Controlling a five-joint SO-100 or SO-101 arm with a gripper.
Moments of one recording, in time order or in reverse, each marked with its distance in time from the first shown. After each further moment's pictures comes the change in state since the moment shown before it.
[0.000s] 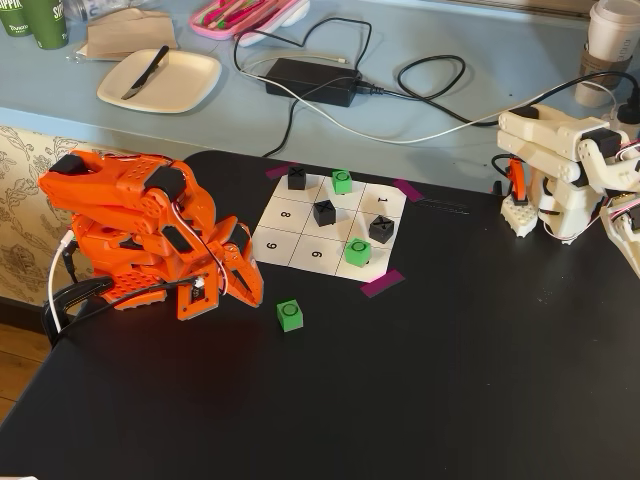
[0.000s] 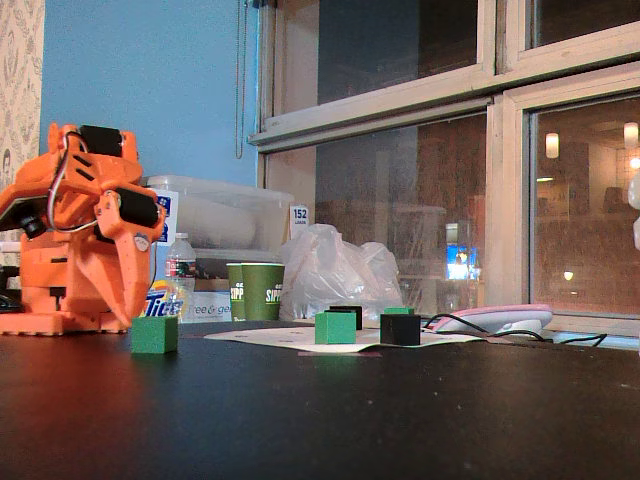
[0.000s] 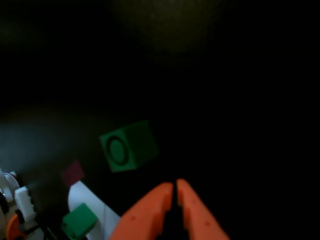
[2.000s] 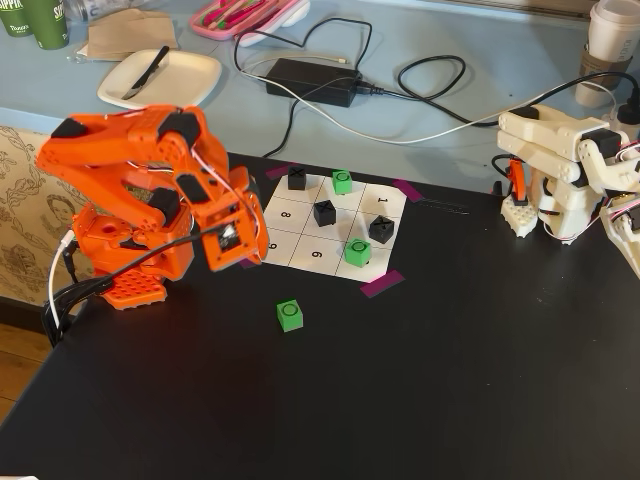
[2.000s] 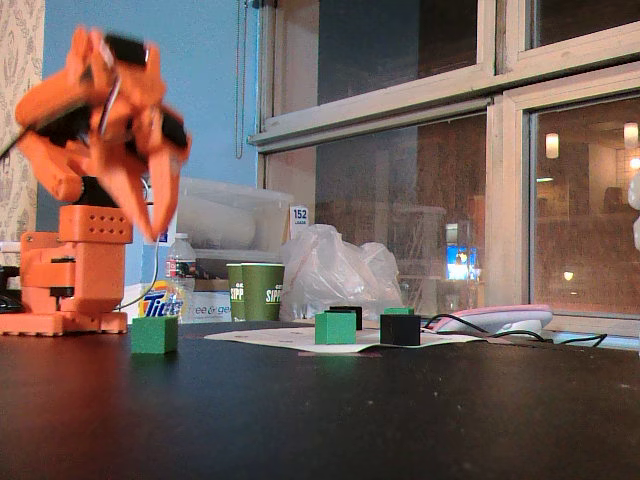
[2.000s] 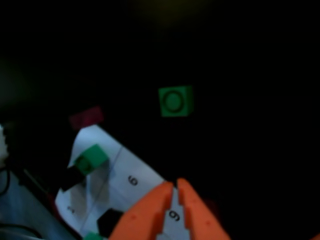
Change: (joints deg) arm -7.9 -32.8 -43.2 17.8 -12.8
